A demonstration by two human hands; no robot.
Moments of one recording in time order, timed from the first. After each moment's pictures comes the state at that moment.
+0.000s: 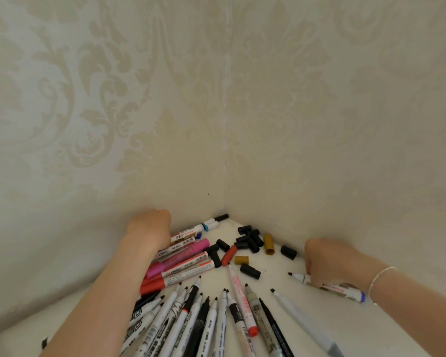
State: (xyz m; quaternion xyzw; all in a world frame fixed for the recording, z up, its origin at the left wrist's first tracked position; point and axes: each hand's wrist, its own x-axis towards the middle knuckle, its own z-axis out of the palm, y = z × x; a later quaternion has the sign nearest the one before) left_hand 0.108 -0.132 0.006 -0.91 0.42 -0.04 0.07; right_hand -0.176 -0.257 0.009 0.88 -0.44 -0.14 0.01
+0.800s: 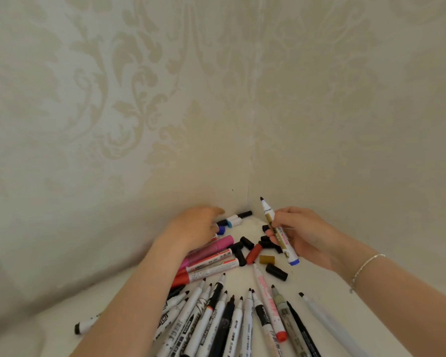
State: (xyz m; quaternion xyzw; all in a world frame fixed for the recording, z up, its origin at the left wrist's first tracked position) left_hand 0.102 -0.145 -0.010 -0.83 0.55 0.02 -0.12; right_hand -0.099 -0.242 0.017 0.58 -0.34 0.21 -0.71
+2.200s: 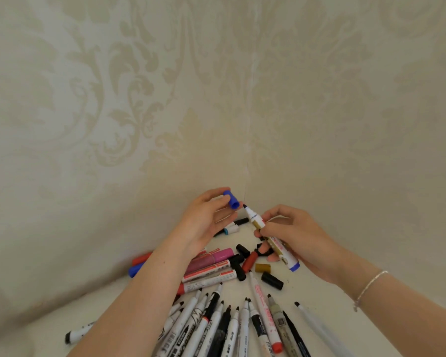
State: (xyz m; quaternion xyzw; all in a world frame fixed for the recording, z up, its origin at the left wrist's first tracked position) left_hand 0.066 -0.153 0.019 -0.47 0.28 0.42 -0.73; right_hand -0.106 -0.221 0.034 0.70 -0.30 0.21 -0.61
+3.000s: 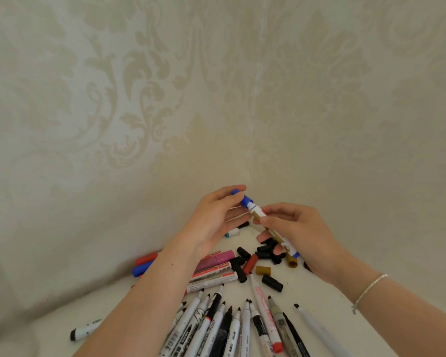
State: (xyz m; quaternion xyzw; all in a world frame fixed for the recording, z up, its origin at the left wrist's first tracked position) left_hand 0.048 -0.142 0.037 -0.47 0.33 0.41 -0.71; right_hand -0.106 -0.205 0.048 0.71 -0.28 0.30 -0.57
